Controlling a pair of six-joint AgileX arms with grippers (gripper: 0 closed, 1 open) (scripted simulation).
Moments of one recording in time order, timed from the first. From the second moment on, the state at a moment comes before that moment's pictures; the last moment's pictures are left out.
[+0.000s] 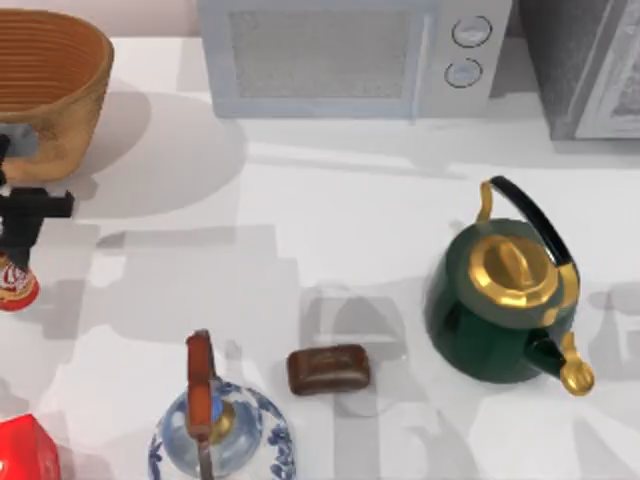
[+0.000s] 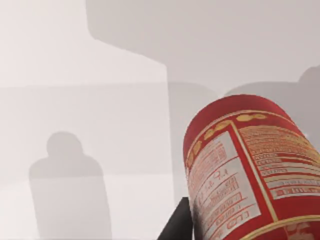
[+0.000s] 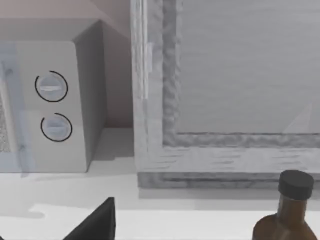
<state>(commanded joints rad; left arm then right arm) 0.05 1.92 1.37 -1.04 -0.01 0.08 0.00 0.00 0.00 0.00 0.00 0.00</state>
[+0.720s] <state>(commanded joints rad) 0.05 1.93 1.38 -1.02 0.00 0.08 0.00 0.00 0.00 0.00 0.00 0.00</state>
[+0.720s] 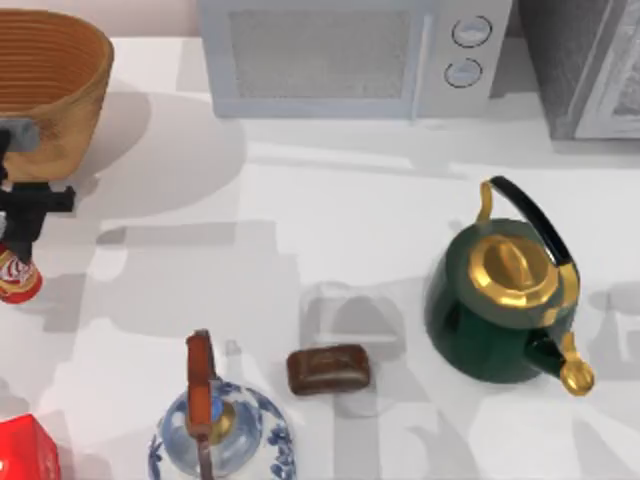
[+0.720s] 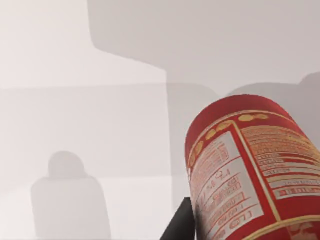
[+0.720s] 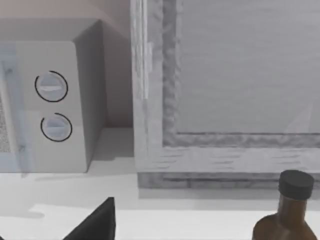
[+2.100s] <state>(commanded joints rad) 0.06 1.92 1.39 -1.16 -0.03 0.09 0.00 0.00 0.00 0.00 0.00 0.00</state>
